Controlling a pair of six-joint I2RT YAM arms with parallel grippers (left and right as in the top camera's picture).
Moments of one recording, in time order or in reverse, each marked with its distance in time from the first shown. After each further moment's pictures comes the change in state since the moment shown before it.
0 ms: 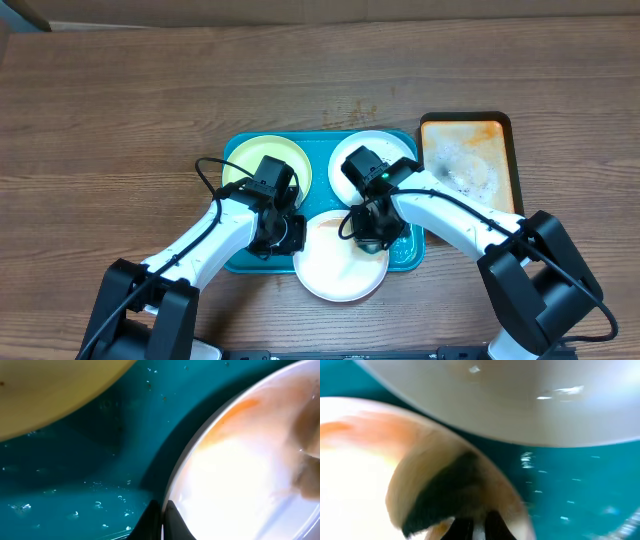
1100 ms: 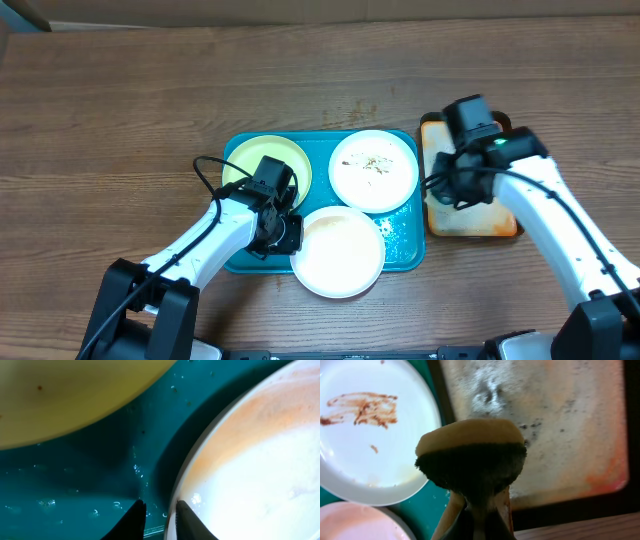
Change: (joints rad) left arm 0.001 0.000 -0.001 -0.003 -0.051 -0.002; right arm -0.394 -0.282 0.057 -0.127 0.183 -0.039
